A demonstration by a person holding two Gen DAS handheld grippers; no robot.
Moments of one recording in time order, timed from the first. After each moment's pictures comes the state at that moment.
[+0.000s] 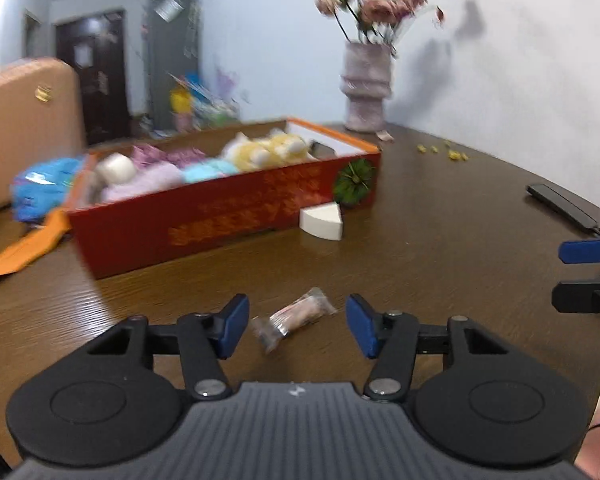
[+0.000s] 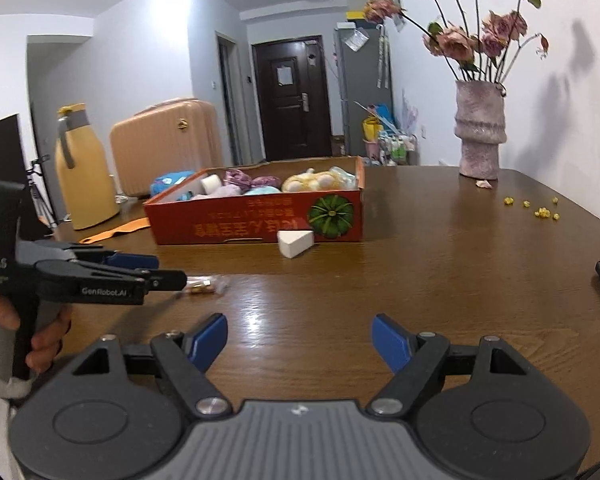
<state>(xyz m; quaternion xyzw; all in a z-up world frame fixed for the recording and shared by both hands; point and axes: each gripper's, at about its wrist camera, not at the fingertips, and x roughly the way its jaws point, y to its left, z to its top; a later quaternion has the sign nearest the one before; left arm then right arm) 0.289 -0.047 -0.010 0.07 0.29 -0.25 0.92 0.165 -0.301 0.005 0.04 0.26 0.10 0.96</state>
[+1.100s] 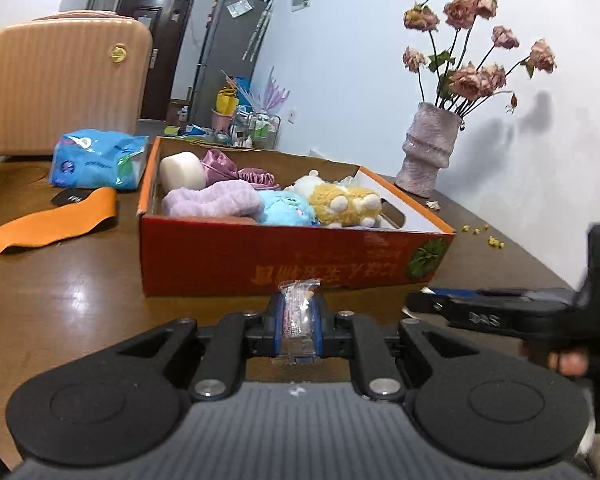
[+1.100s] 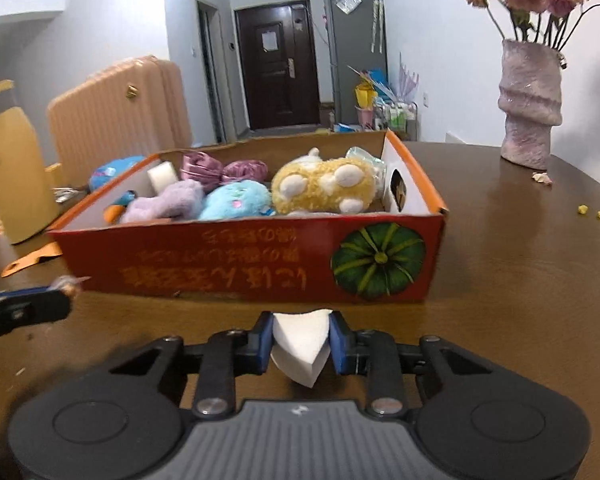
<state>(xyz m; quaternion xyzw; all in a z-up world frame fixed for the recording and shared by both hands) 0.323 0.020 0.002 -0.08 0.26 -0.20 0.94 0.349 -0.247 -0.023 0.04 0.30 0.09 0.95</state>
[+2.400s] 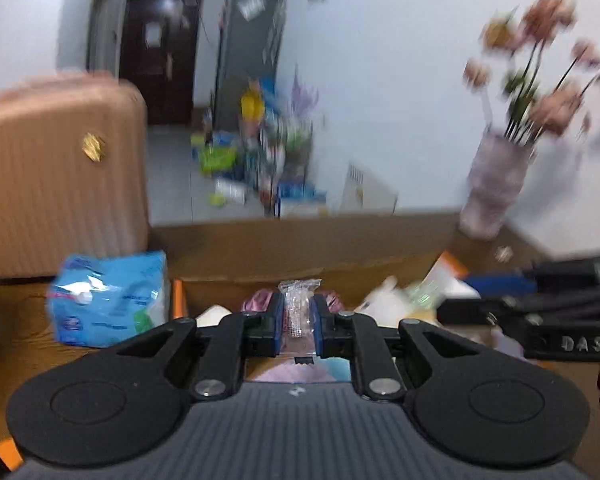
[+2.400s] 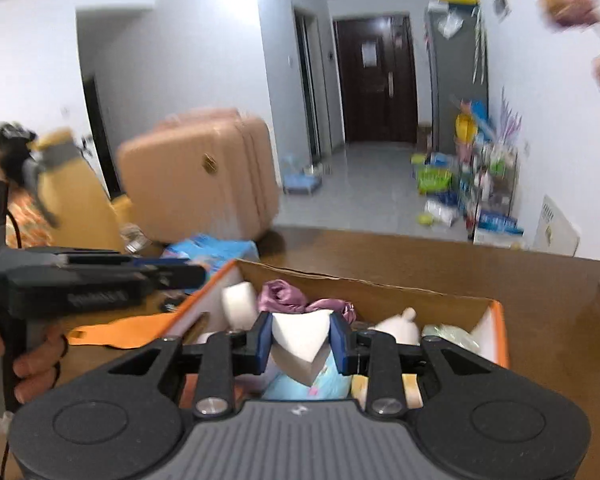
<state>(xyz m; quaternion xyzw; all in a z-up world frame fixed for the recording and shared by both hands) 0.537 0.005 0.083 -0.01 0.30 -0.16 0.94 0.514 -0.210 0.098 0.00 0.30 0.23 0.93</state>
